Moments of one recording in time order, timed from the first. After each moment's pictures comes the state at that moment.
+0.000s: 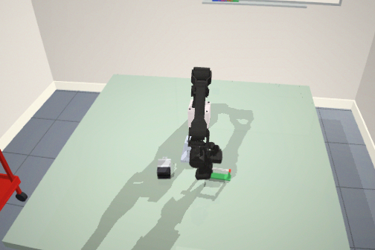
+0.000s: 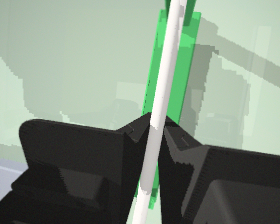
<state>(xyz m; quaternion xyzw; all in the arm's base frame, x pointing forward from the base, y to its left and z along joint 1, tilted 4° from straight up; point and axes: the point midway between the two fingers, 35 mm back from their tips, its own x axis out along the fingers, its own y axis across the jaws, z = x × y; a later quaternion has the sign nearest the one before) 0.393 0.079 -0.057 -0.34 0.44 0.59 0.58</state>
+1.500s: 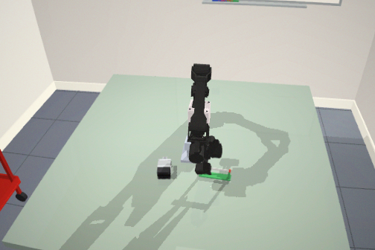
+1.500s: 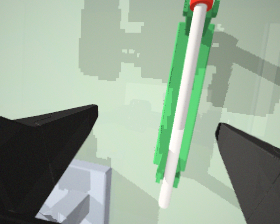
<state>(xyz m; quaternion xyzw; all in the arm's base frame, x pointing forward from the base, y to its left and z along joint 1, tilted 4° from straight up) 0.382 0.077 -0.031 -0.33 0.46 0.60 0.57</state>
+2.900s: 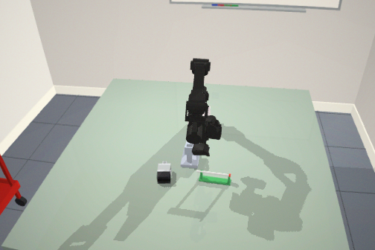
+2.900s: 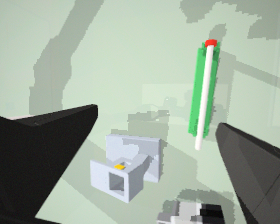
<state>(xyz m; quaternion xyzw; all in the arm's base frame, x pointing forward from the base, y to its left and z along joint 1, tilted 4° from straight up) 0.361 0.063 0.083 -0.28 0.50 0.59 0.57</state>
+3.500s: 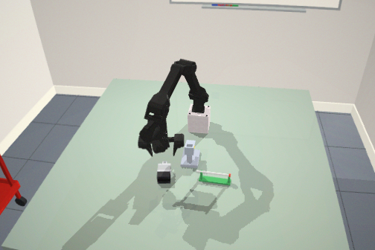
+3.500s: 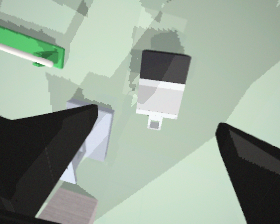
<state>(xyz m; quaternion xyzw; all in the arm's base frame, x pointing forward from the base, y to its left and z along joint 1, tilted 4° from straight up) 0.389 -0.127 0.045 -0.02 0.71 0.06 0.70</state>
